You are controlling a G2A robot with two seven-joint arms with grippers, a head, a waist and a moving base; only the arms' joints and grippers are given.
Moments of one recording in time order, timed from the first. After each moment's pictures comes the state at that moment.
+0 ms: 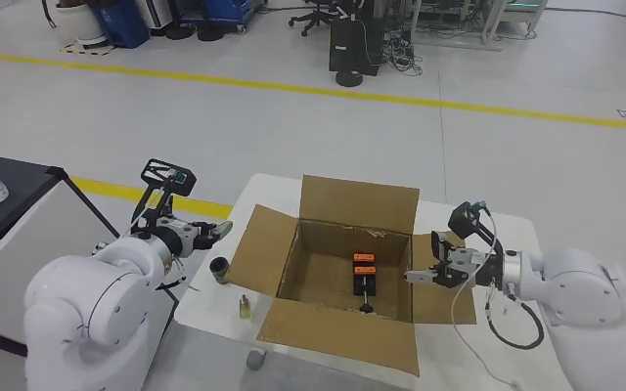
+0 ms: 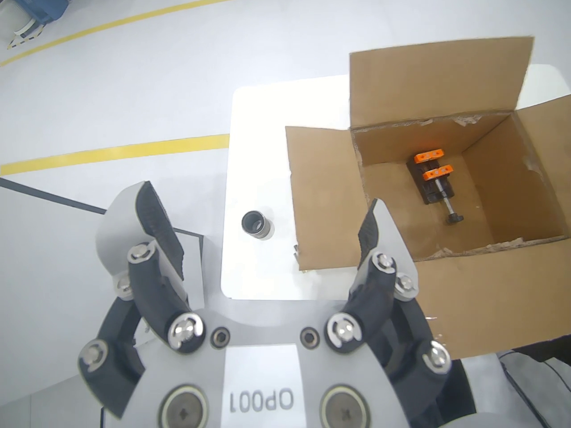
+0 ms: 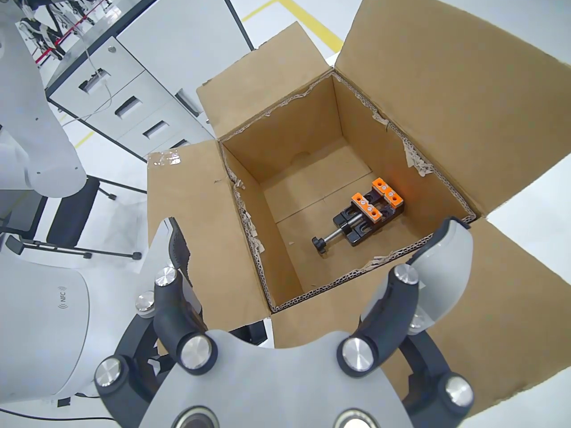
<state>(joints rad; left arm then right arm) 1.30 -1.33 -1.62 -2.32 1.29 -0.16 -1.45 -1.30 -0.92 1.55 -1.84 -0.12 -0.50 1.20</state>
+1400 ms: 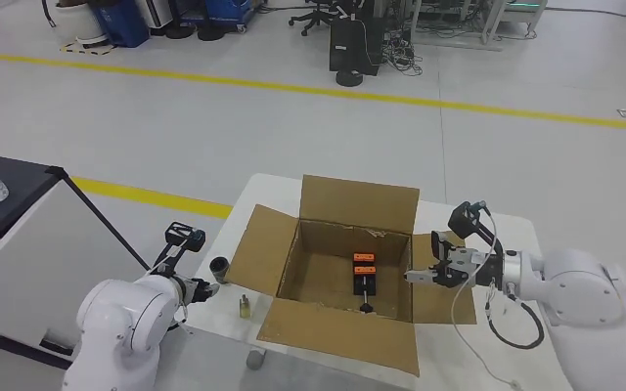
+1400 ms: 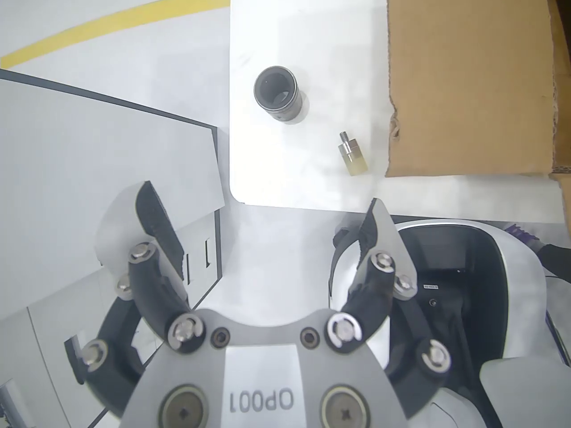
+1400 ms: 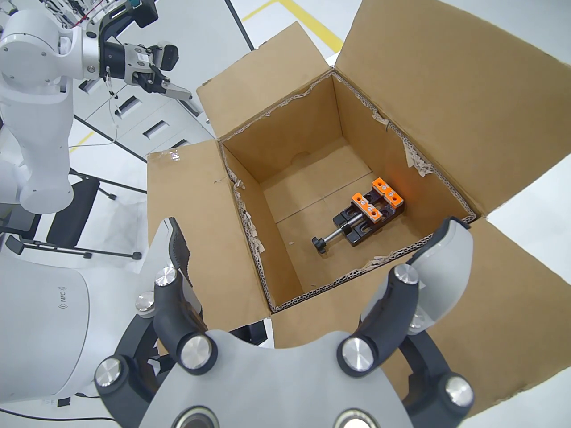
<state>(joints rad) 1.50 -1.30 -1.61 -2.20 1.38 -0.15 -1.54 -1.30 -0.92 1.55 -1.84 -0.12 -0.50 1.20</state>
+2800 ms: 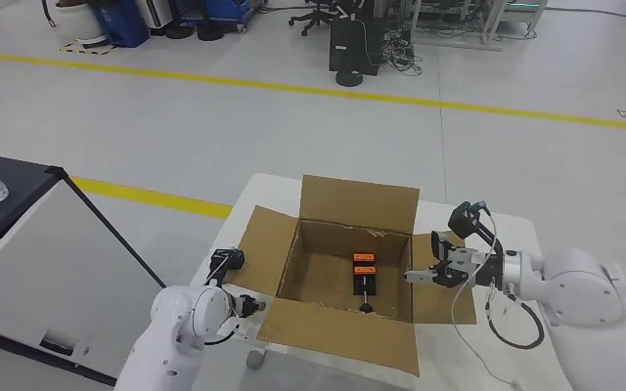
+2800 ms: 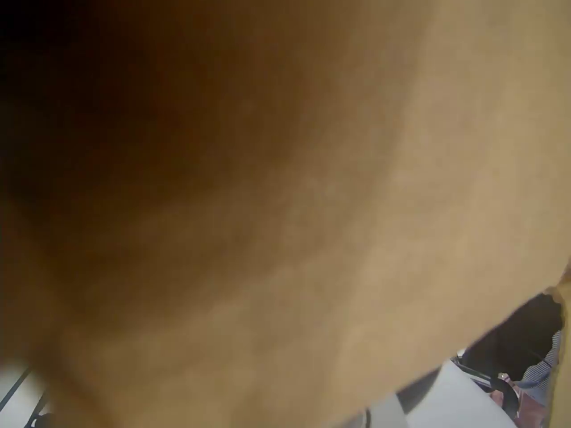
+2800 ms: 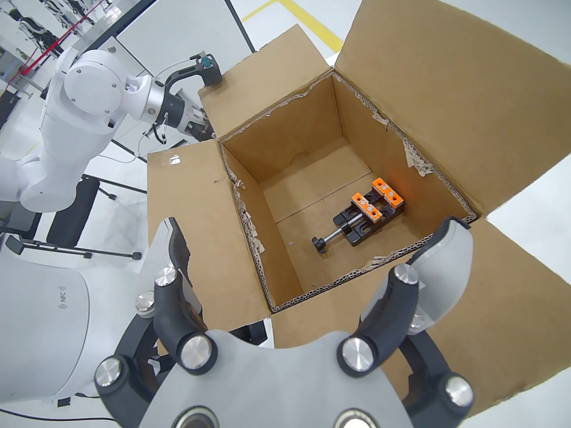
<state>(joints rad) 1.46 -1.31 -1.39 -1.90 1.18 0.19 -1.39 -1.30 -0.92 1.55 -1.84 -0.12 -0.50 1.20</state>
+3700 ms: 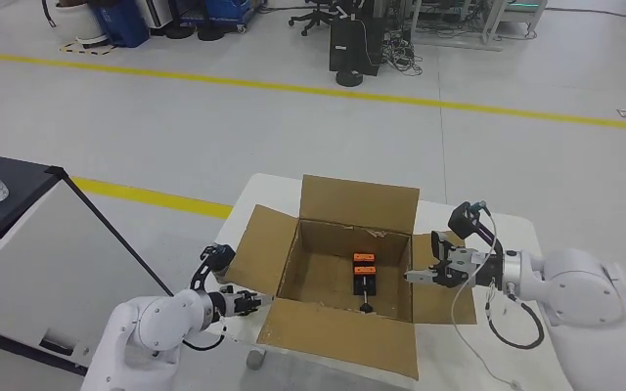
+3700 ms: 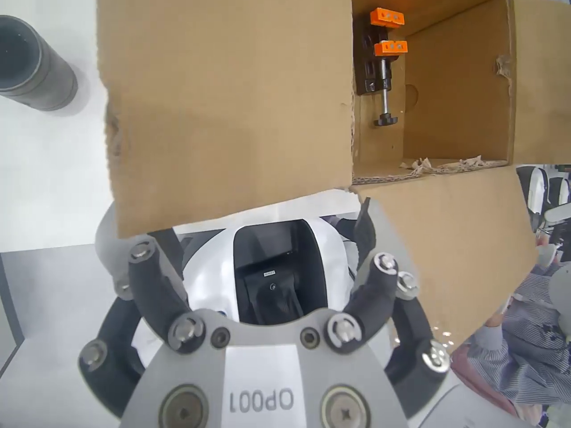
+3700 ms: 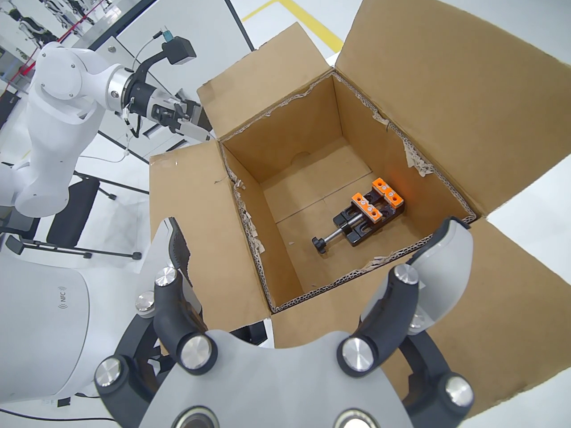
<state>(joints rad) 1.57 -1.28 -1.56 -2.02 0.77 0.13 -1.29 -1.30 -0.92 1.55 -1.84 -0.12 -0.50 1.20</state>
